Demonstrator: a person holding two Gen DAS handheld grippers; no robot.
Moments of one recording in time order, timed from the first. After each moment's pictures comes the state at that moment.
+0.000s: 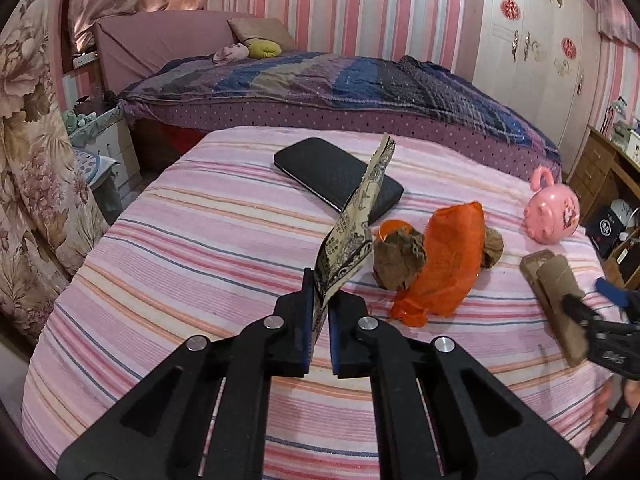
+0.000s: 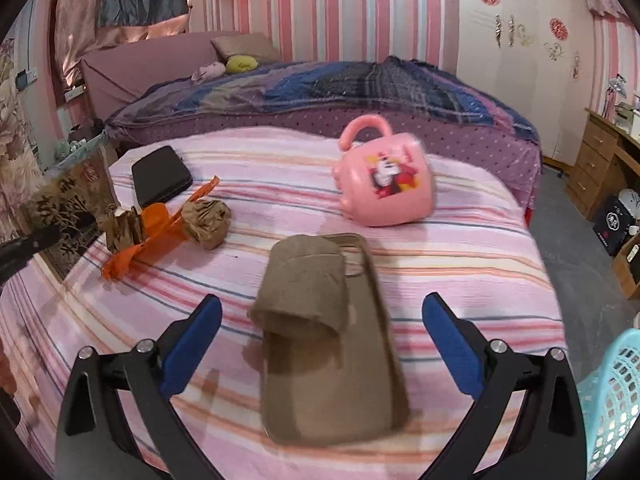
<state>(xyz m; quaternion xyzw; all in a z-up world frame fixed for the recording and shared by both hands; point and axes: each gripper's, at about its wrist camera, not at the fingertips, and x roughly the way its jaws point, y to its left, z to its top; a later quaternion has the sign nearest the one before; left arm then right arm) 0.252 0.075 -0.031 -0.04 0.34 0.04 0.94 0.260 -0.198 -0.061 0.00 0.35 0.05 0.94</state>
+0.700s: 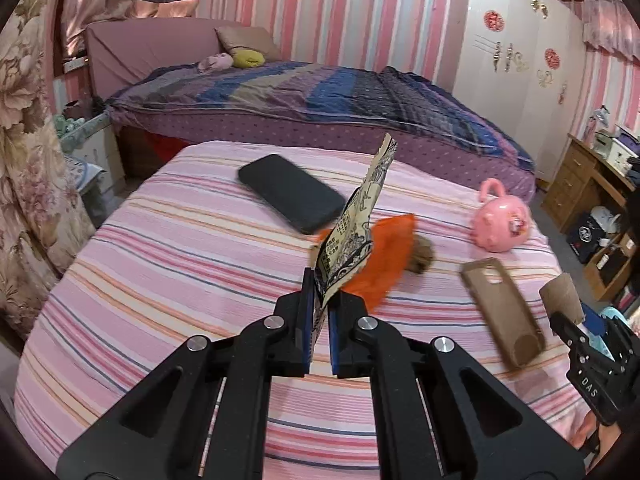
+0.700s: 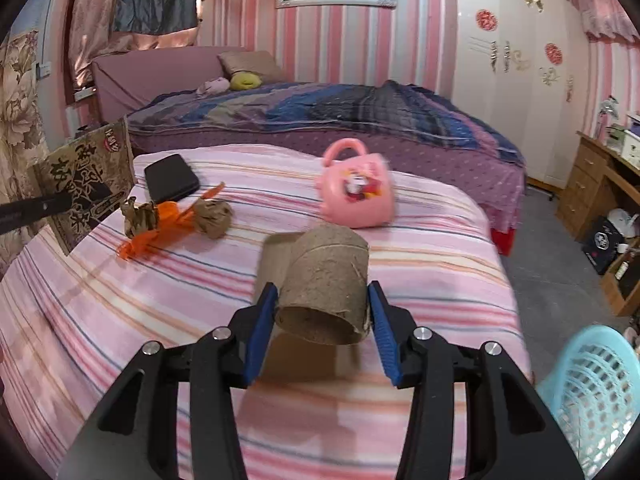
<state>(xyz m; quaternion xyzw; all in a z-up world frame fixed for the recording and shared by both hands) 0.223 0.029 -0.001 -0.06 0.32 0.00 0.95 0.187 -0.223 -0.038 -0.02 0.29 0.03 0.96</state>
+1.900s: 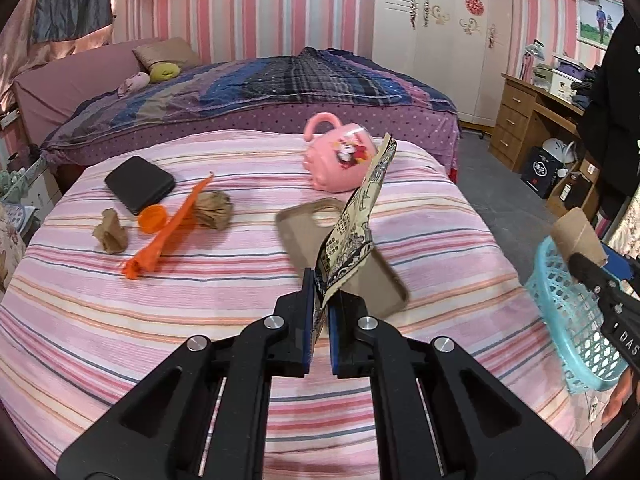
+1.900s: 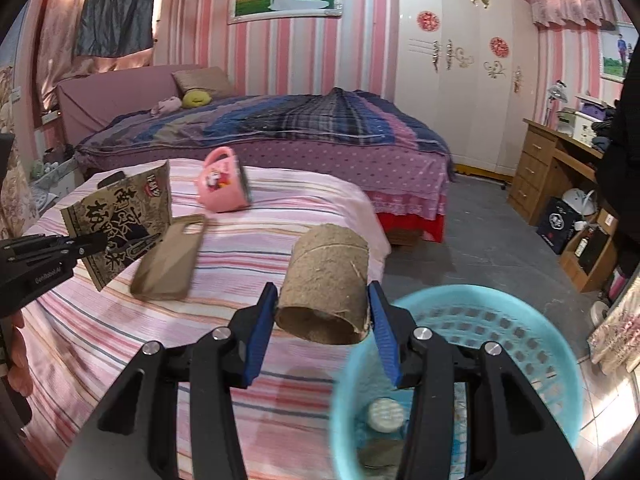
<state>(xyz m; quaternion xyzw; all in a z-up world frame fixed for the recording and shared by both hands) 0.184 -0.150 -0.025 0.03 0.34 -0.10 0.94 0.112 -0.368 -0.019 -0.01 0.27 -0.04 0.96</state>
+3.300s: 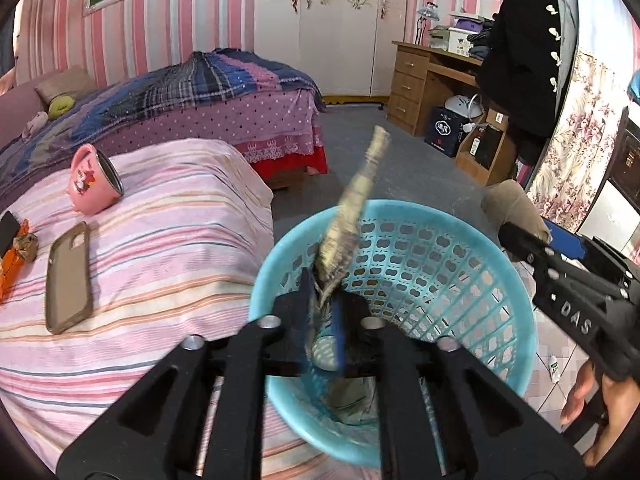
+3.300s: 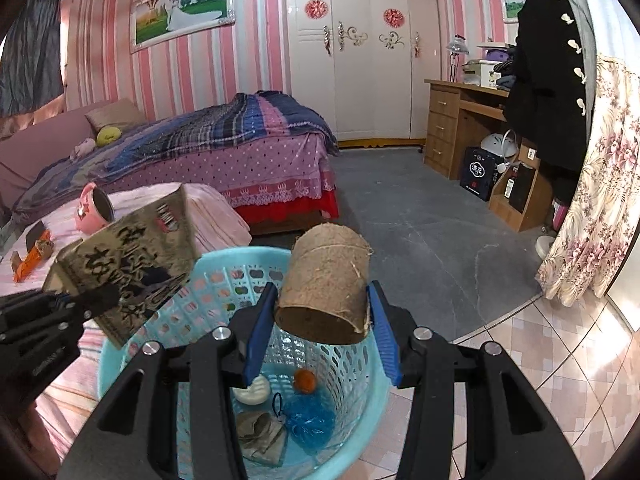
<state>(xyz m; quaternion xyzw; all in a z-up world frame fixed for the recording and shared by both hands) 0.116 -0.394 -0.036 0.07 0.34 -0.26 0.90 0.051 -0.547 -0.034 0.07 0.27 -0.16 0.95</state>
